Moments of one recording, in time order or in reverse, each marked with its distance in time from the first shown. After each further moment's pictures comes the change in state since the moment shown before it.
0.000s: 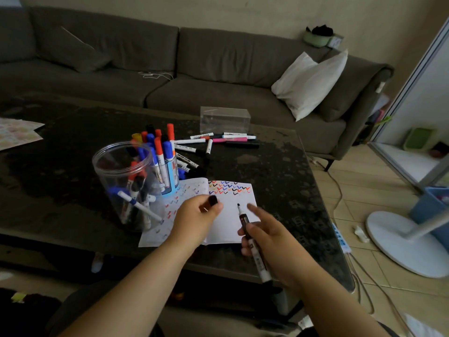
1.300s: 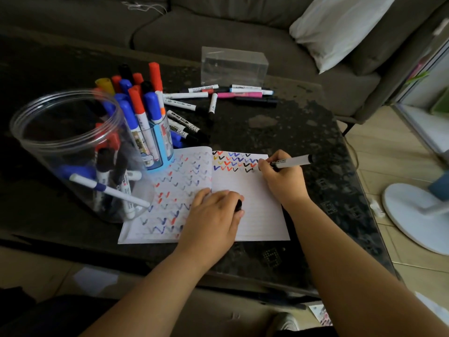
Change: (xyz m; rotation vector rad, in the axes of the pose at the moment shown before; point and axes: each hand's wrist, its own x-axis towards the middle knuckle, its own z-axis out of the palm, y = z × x) left_hand 0.040 -0.078 0.044 0.652 -0.131 0.547; right_hand 0.181 0.050 -0.031 -0.372 0.380 -0.231
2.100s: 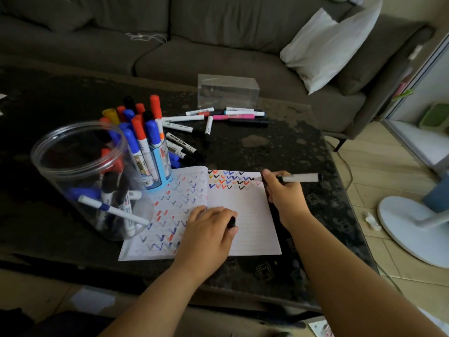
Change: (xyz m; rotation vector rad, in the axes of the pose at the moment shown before) left_hand 0.000 0.006 -0.010 -0.057 0.021 -0.011; right_hand -0.004 -0.007 -0.014 0.265 0.046 0.273
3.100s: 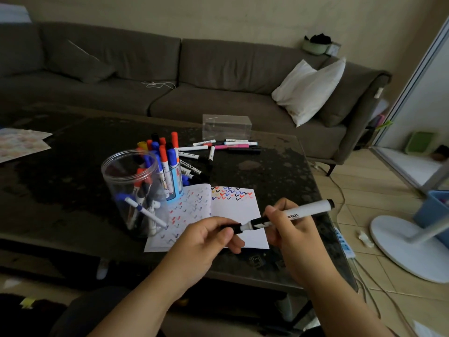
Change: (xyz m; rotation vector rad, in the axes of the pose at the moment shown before) left_hand -0.066 0.071 -0.106 -0.947 -0.107 -0.234; right_hand -0.181 -0.066 -0.053 0.255 -0.295 -0.274
